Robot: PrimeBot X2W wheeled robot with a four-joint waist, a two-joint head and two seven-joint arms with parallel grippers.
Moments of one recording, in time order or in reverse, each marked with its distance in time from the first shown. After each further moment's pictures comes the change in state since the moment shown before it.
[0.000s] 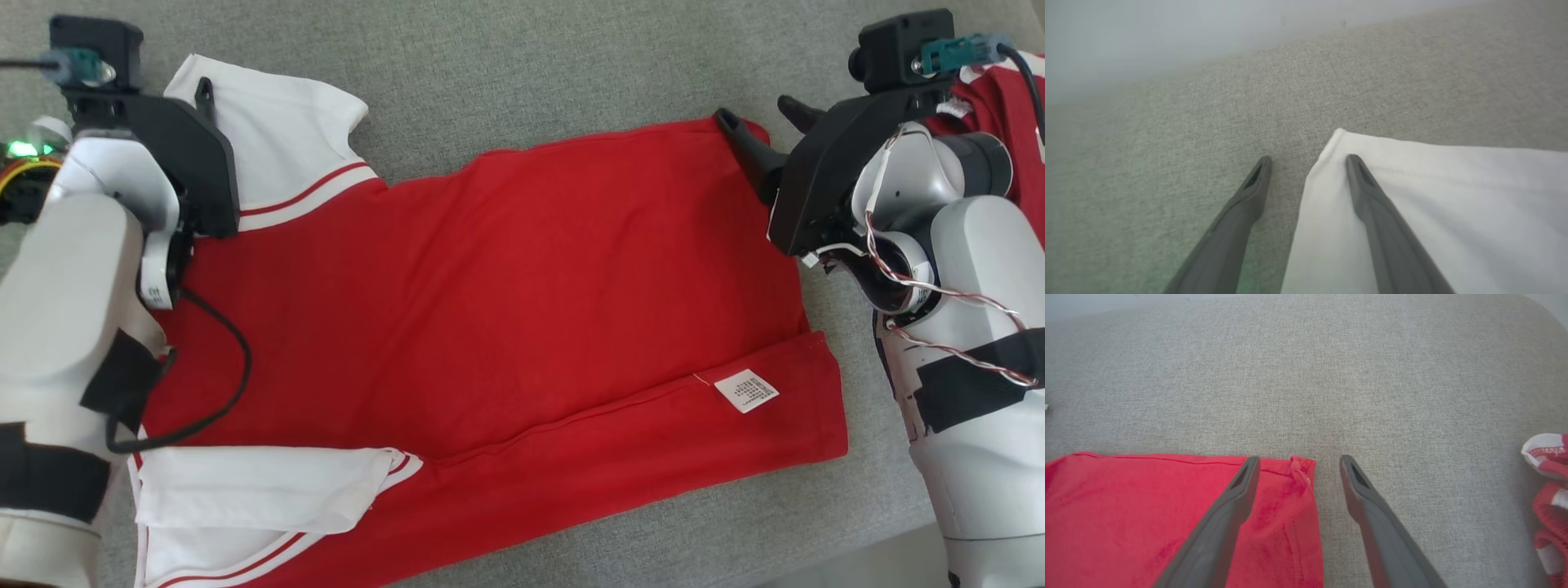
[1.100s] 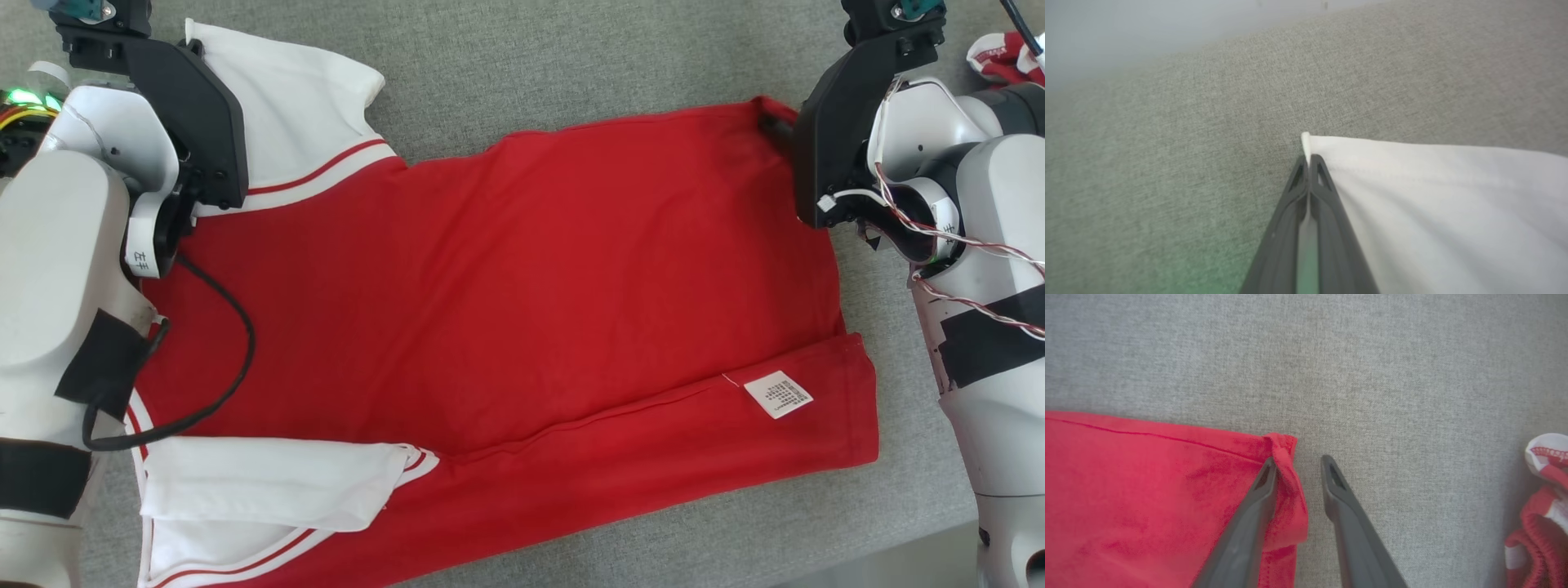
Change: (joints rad) left arm -0.024 0.037 -0.027 -0.155 -0.052 -0.024 0.186; right arm -0.109 -0.056 0.050 0.030 -0.090 0.000 0.294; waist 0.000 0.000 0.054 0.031
